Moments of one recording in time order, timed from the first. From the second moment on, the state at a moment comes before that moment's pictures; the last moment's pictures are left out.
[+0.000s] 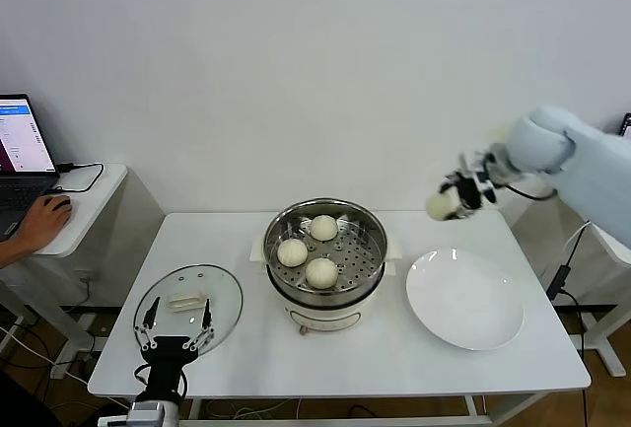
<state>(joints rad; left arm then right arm) 1.68 -1.32 -0.53 -2.11 0.01 -0.03 -0.22 0.53 0.68 -1.06 1.42 0.15 -0.30 -1.06</state>
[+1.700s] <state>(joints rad) 1.68 -1.34 -0.54 -2.11 0.01 -0.04 -0.23 0.43 1.00 -1.14 1.33 0.28 -0.51 -0.91</state>
